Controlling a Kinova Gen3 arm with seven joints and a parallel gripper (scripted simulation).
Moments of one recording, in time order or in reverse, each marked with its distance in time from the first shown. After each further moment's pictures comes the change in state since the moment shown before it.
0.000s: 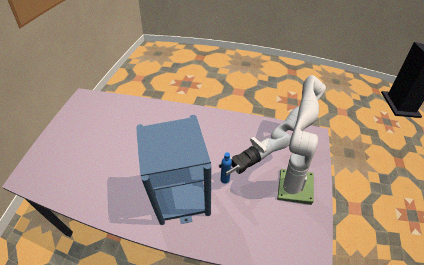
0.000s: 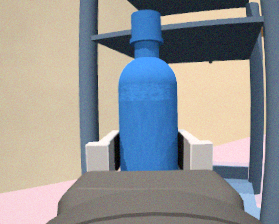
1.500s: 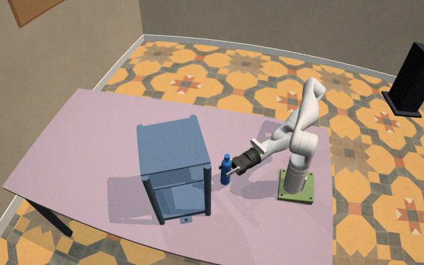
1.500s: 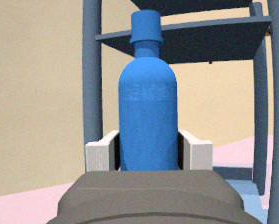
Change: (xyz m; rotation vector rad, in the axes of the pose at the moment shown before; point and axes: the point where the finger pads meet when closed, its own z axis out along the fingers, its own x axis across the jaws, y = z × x) arm -0.007 -0.001 0.005 0.003 0.002 0.004
